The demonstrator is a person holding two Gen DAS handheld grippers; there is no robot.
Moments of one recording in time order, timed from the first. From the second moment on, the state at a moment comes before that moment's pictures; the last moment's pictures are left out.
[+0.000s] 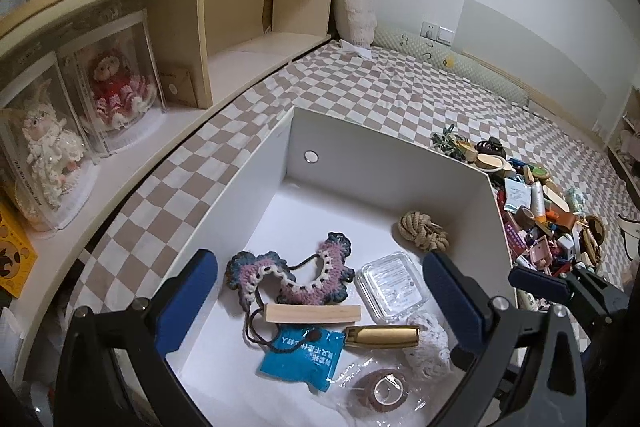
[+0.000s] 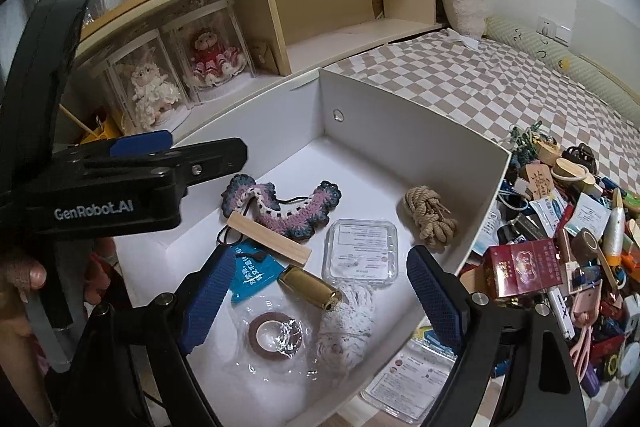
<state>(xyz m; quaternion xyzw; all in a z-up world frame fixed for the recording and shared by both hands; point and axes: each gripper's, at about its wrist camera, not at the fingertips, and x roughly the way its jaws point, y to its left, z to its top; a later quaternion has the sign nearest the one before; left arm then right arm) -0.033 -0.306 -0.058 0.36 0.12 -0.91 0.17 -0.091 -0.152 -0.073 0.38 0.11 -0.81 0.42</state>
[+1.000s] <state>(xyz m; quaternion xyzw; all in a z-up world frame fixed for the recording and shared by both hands) 0.041 -0.237 0.002 0.28 0.08 -0.93 0.21 -0.074 -0.053 -0.005 0.30 0.05 -0.88 0.36</state>
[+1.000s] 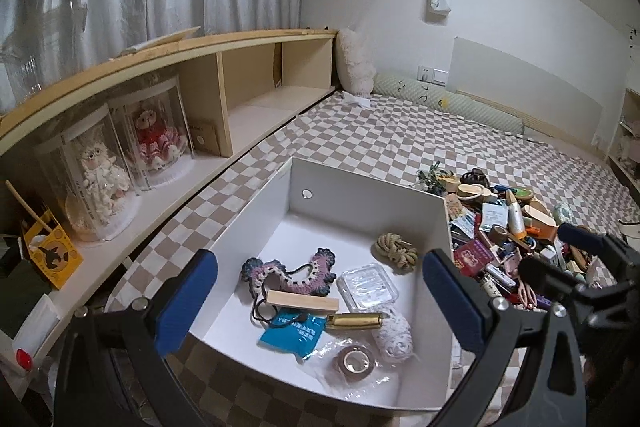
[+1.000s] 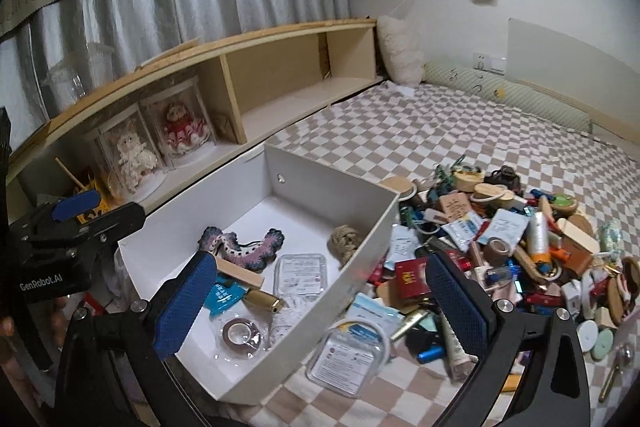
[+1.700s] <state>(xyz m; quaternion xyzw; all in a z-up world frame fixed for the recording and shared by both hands) 0.068 -0.174 0.004 0.28 0.05 -0.94 0.18 -0.053 0.029 0.003 0.29 0.04 -0.90 0.32</state>
